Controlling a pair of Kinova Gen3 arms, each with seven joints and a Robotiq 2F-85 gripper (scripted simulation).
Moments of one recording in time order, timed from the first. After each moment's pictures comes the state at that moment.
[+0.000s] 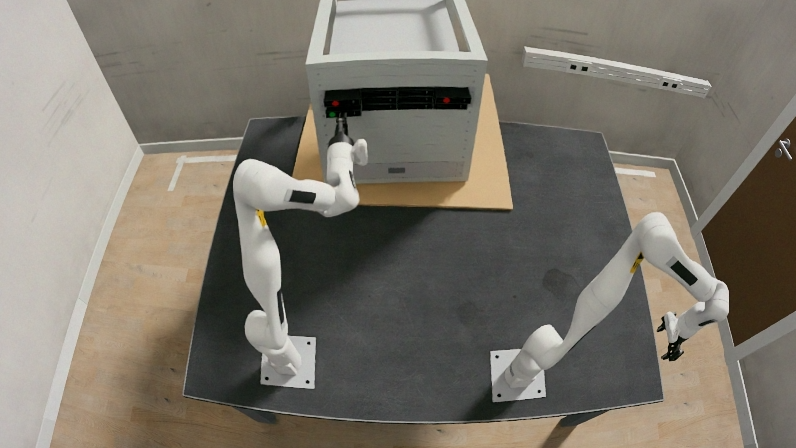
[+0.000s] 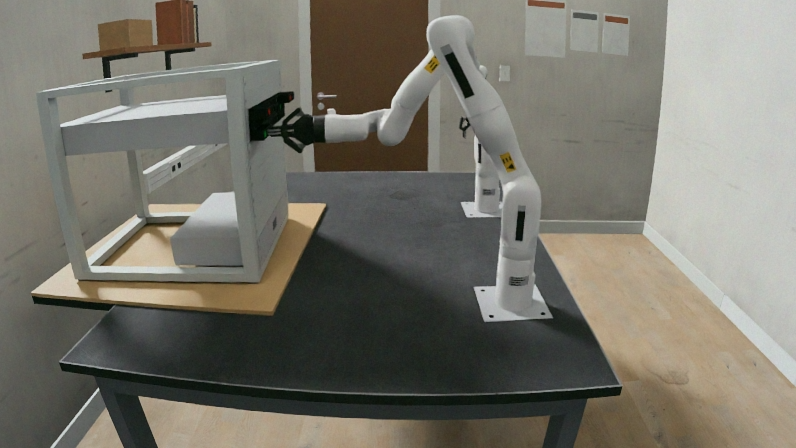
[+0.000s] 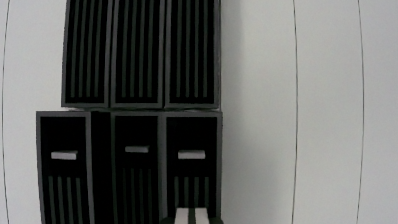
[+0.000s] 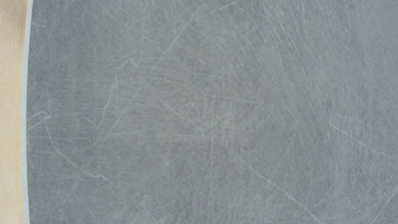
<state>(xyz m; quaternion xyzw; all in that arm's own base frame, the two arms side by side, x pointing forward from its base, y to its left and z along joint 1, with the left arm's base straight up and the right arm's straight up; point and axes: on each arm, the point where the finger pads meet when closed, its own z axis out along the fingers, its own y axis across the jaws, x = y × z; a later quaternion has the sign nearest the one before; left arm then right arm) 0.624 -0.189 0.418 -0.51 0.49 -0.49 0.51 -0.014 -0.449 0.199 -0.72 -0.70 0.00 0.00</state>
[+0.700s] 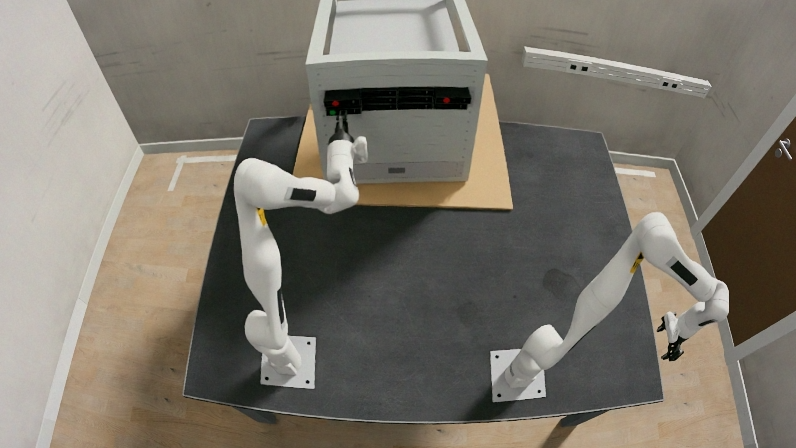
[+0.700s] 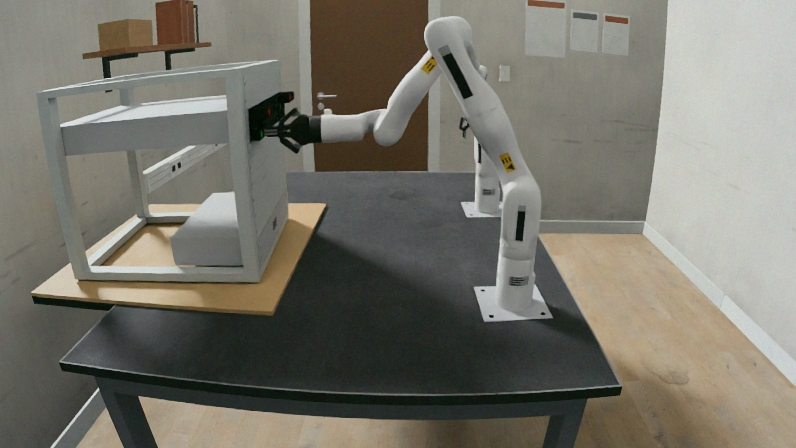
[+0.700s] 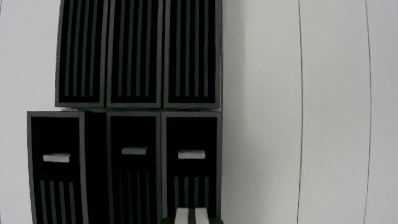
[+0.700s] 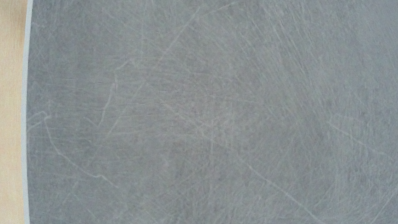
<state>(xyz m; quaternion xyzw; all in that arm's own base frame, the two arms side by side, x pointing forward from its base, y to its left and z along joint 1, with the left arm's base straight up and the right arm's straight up) 0.634 -0.189 0.418 -0.51 0.49 -0.49 0.51 -0.014 -0.449 0.199 -0.72 -0.70 0.00 0.00</state>
